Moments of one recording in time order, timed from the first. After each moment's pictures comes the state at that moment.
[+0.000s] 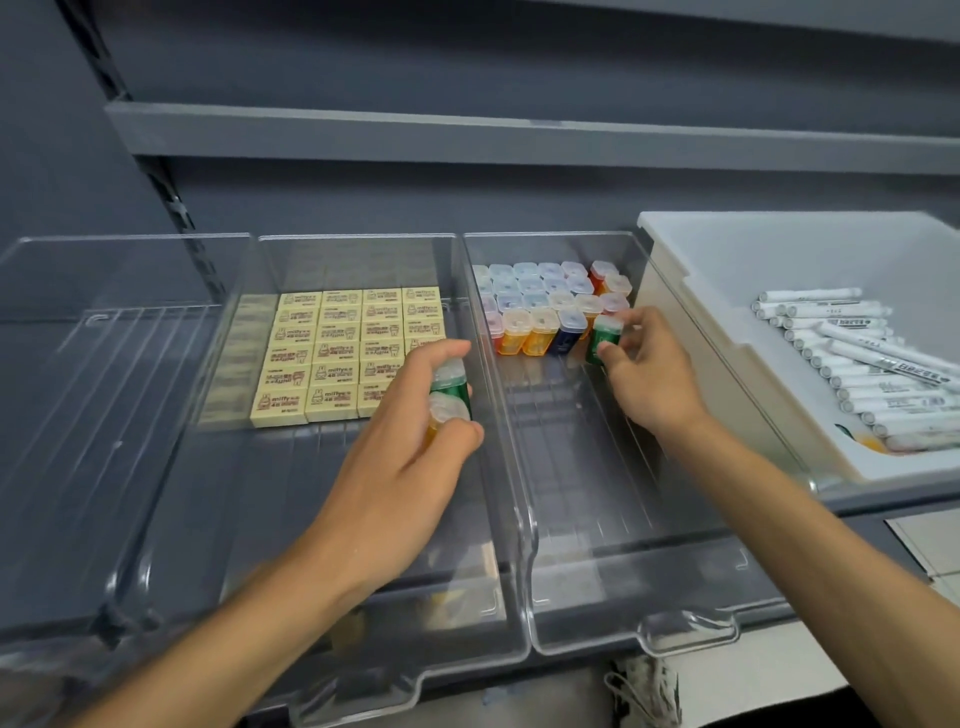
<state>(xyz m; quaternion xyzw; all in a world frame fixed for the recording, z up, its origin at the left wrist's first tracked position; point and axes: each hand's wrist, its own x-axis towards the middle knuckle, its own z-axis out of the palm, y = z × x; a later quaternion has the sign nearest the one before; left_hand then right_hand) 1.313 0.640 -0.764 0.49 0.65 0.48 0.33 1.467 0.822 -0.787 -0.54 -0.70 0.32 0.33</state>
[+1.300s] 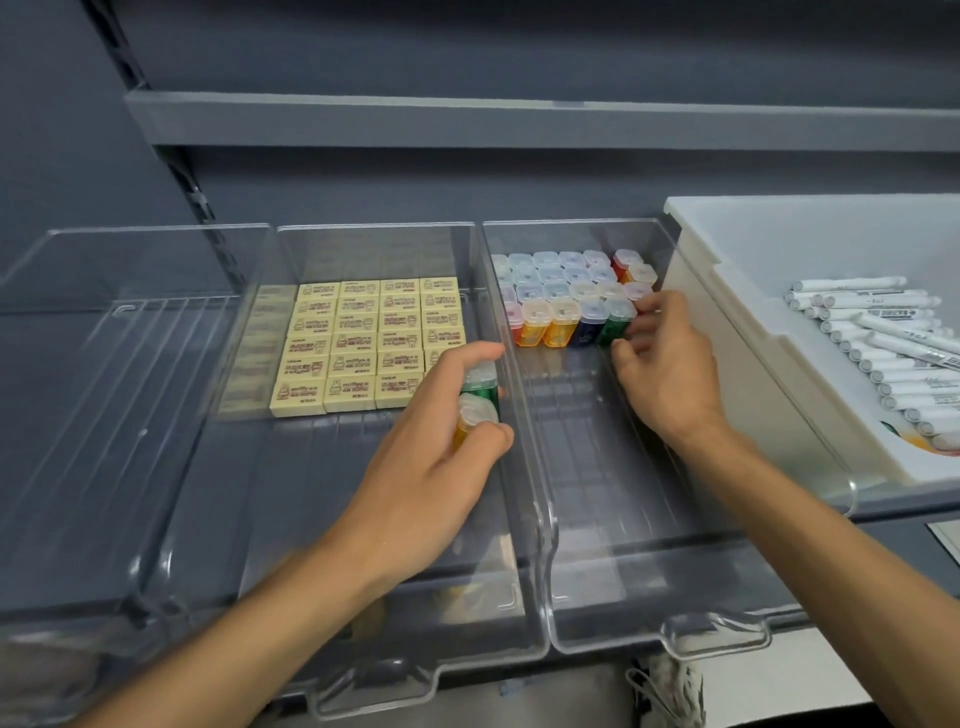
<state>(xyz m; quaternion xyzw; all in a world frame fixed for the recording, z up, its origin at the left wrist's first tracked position) 1.314 0.643 -0.773 0.51 0.63 0.46 0.35 1.466 0.824 -0.796 -0.52 -0.75 0.24 0.33</state>
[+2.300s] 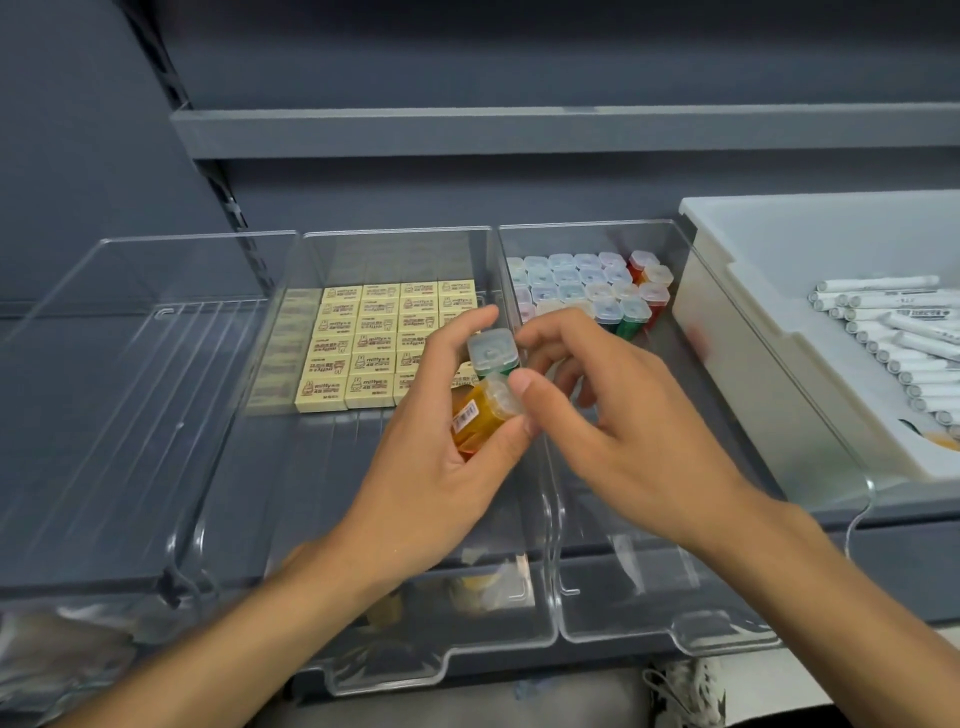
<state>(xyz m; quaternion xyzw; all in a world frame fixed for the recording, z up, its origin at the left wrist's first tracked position) 1.324 0.636 -0.760 0.55 0.56 0.56 0.26 1.453 0.727 -0.742 -0.25 -0.87 0.30 0.30</state>
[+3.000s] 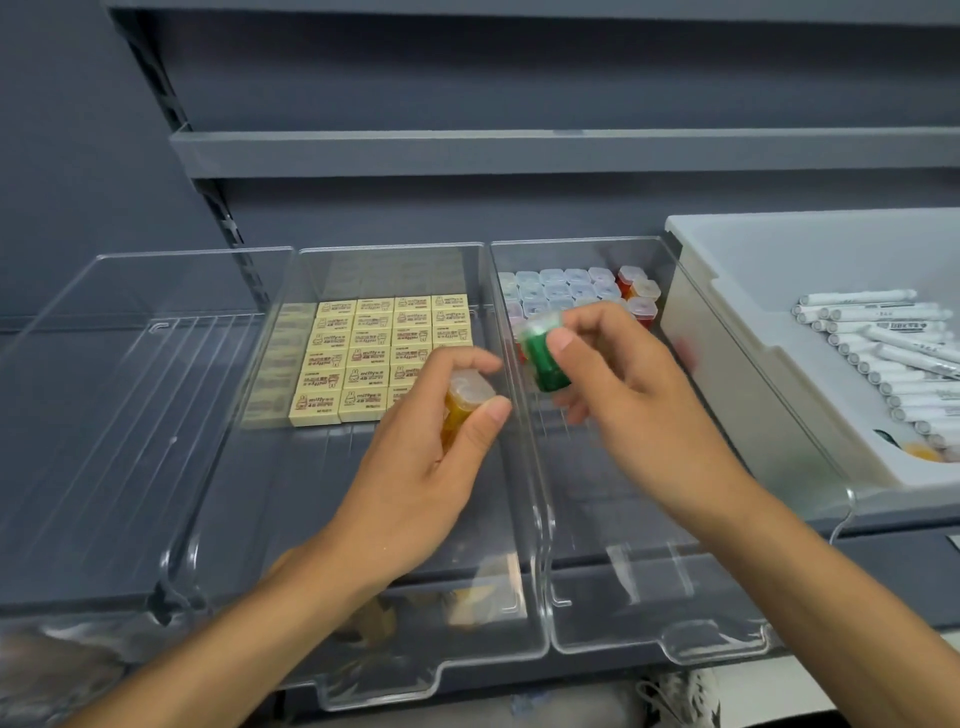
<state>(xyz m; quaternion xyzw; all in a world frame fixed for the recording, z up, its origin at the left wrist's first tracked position) 1.309 0.642 -0.772 0.57 0.60 0.52 0.22 1.452 0.734 -0.735 -0.32 -0.72 0.51 0.36</state>
